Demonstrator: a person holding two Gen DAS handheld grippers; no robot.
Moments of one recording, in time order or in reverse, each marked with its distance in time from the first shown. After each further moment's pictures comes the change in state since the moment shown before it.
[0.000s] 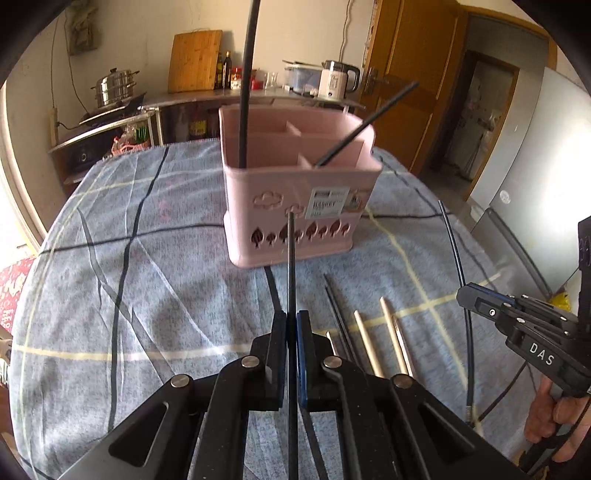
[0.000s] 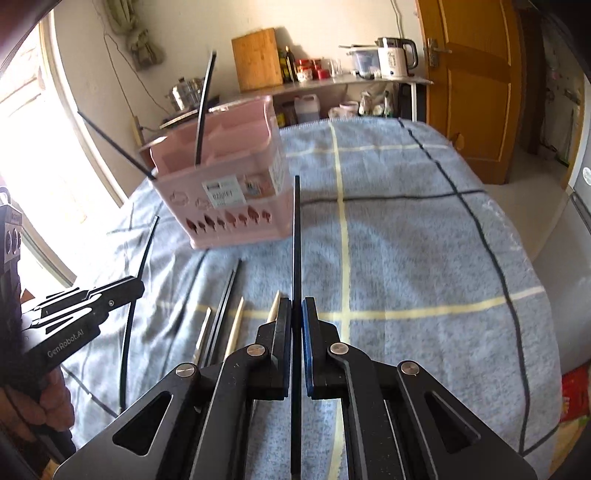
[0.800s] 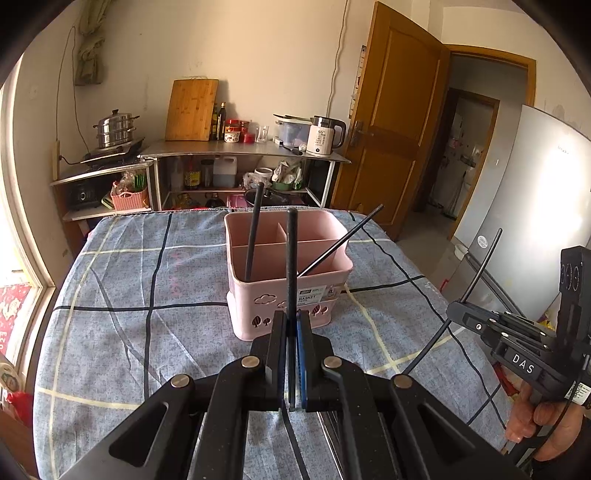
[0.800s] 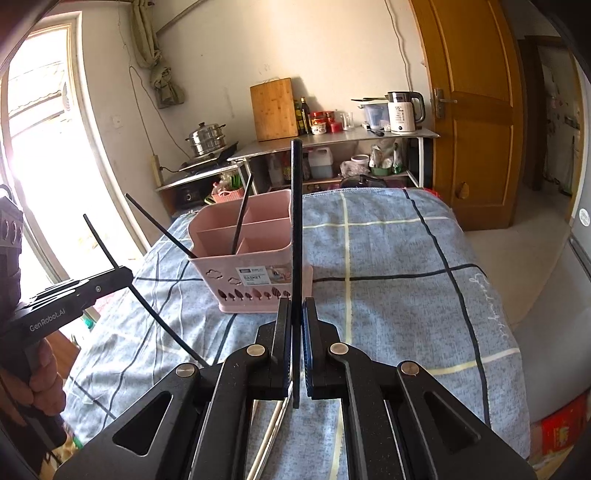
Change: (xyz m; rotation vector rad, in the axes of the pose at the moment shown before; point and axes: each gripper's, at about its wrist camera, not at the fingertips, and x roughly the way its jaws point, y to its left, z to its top) left arm -0.070 0.002 0.045 0.004 -0.176 -0.045; right arm -0.055 0.009 0.038 -0.042 -0.180 0.036
